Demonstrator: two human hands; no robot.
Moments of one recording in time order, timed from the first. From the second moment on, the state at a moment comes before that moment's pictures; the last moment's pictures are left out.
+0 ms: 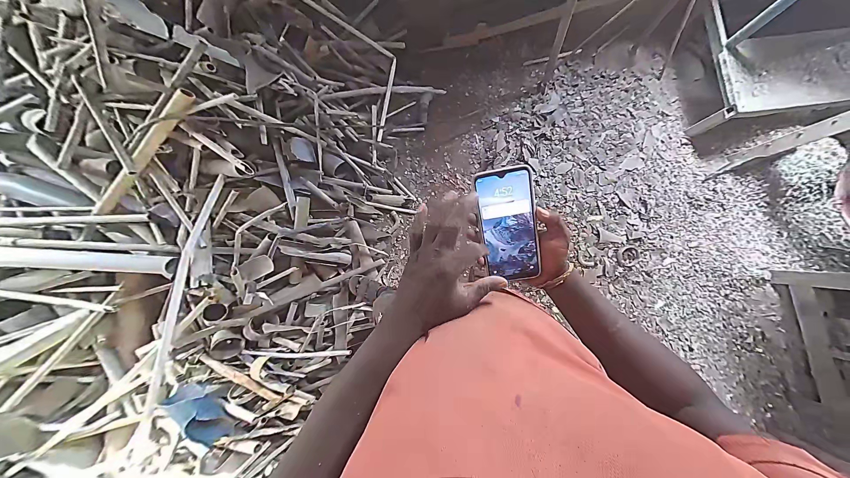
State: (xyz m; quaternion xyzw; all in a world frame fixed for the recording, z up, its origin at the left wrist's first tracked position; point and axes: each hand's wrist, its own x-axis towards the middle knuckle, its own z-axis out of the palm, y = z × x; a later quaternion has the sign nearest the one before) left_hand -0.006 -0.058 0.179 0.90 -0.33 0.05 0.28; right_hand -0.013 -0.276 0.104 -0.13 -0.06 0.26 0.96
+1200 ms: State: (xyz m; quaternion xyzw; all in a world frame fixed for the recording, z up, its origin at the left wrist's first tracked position) left_hand -0.012 -0.054 0.173 0.85 -0.34 0.08 0.40; right_hand -0.015 -0.275 0.109 -0.12 -0.06 0.26 0.96
